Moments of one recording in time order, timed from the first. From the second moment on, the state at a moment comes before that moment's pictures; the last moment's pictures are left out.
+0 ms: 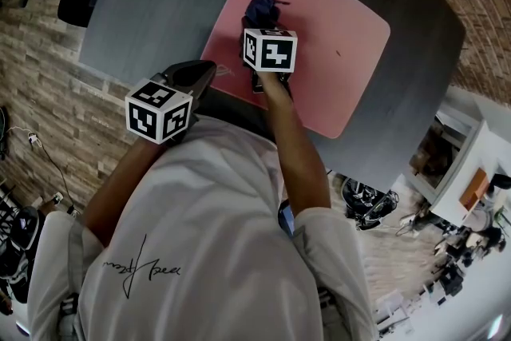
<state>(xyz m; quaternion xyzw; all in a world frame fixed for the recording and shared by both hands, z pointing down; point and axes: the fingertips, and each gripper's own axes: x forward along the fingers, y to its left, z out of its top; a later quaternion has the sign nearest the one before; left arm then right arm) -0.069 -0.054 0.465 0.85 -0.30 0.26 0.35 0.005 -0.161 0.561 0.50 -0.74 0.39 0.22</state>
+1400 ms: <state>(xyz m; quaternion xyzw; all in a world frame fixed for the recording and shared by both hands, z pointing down) -0.063 -0.053 0.464 0.85 -0.29 0.26 0.34 0.077 -0.159 0.561 0.54 -0.71 0.40 0.20</state>
